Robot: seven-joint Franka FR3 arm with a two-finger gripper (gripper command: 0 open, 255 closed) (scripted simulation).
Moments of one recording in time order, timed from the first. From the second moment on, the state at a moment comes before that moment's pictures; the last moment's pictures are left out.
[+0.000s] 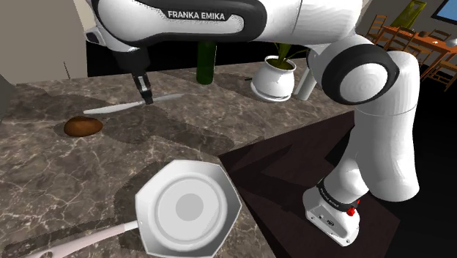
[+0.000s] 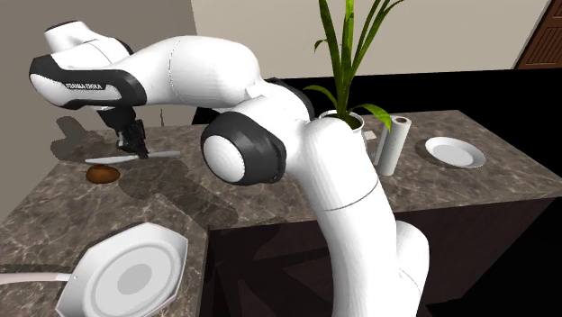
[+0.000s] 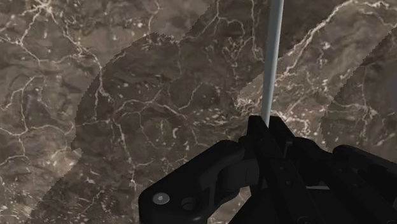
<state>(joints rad) 0.65 0.58 0.15 -1.09 -0.19 1.57 -0.61</state>
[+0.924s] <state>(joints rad) 0.65 0.59 0.15 -1.24 -0.20 1.73 -0.57</state>
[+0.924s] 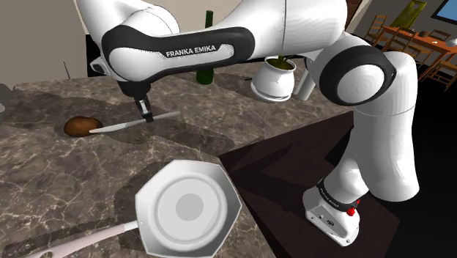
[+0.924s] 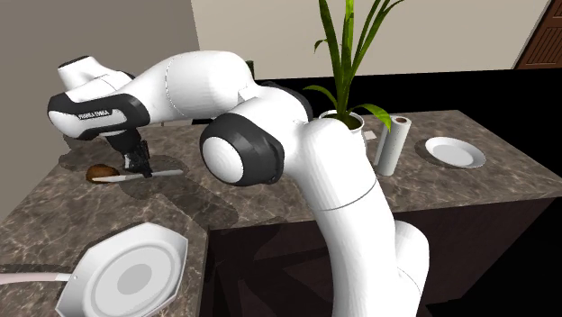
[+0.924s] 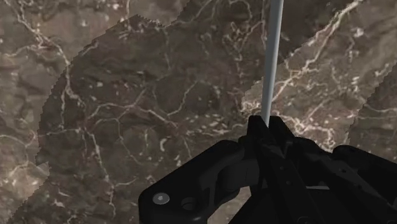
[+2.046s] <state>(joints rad) 0.65 0.62 0.14 -1.34 -0.20 1.86 -0.56</state>
